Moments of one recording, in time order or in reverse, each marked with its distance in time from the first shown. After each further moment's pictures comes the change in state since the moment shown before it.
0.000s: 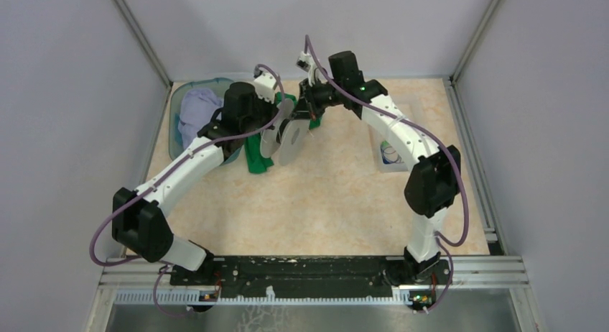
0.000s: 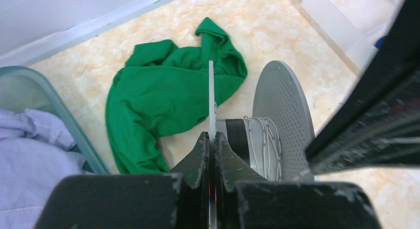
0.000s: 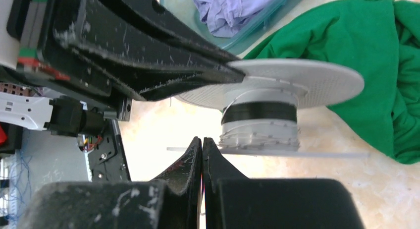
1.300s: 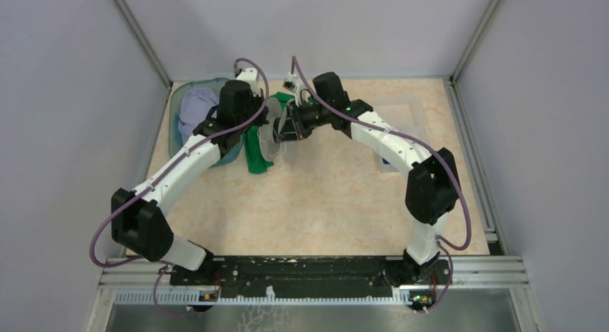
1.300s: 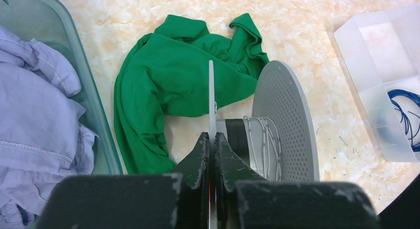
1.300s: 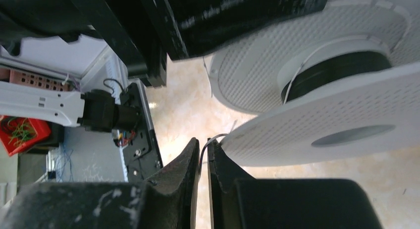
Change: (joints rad) left arm 0.043 0.000 0.020 -0.072 -0.129 -0.251; right arm 0.117 -0.049 -0.214 0.164 0.005 0.161
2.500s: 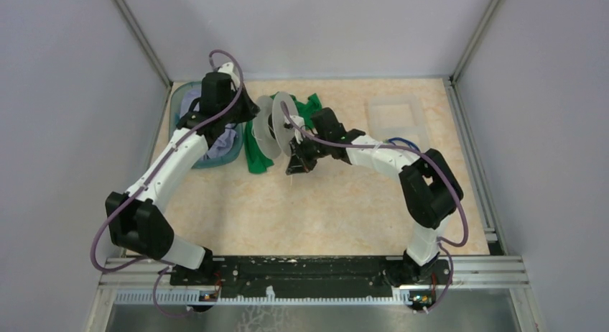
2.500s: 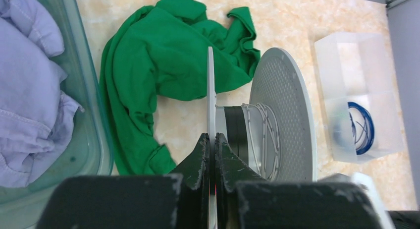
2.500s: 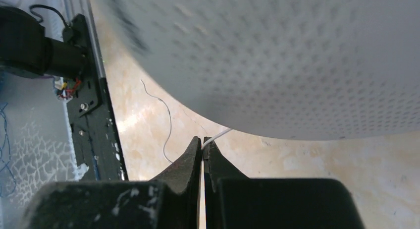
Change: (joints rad) left arm 0.136 -0.003 0.074 -0.142 0.179 -0.199; right arm 0.048 -0.031 -0.372 0.166 0.053 -0.195
